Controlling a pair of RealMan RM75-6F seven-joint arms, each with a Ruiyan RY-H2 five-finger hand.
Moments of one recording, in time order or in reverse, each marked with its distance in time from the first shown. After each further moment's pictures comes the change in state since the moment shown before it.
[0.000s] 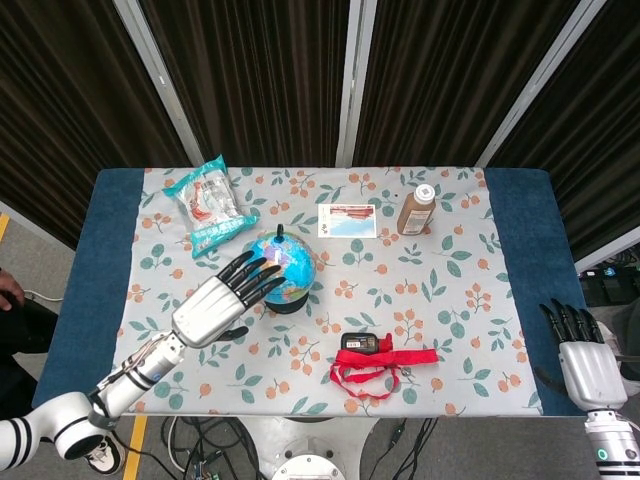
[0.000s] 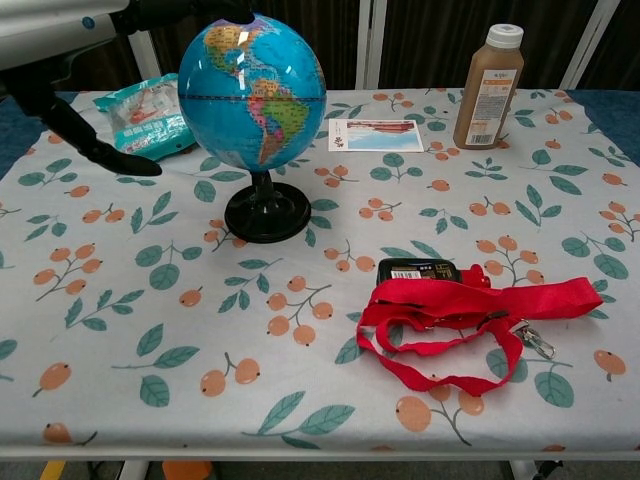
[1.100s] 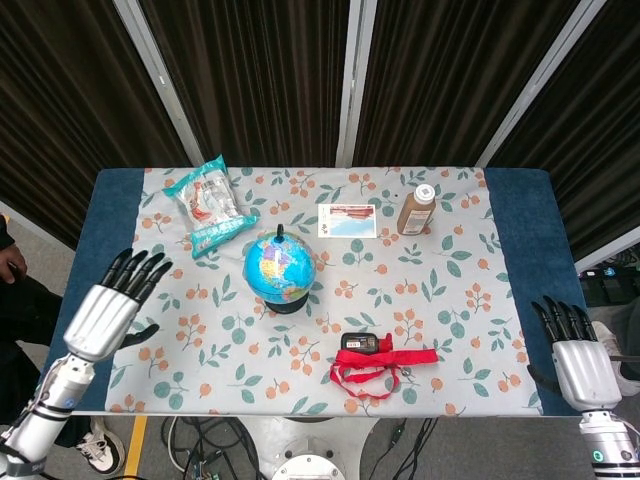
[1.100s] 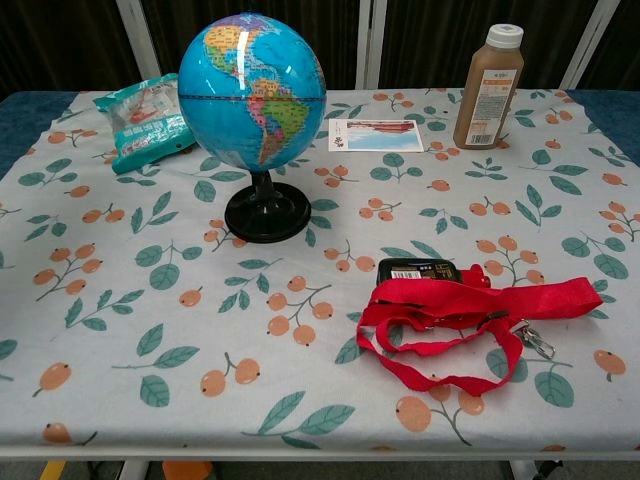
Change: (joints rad) left arm 0.282 0.170 0.034 -0.016 -0.029 0.225 -0.010; right arm 0.002 0.005 -0.002 -0.039 -0.038 0.027 -0.026
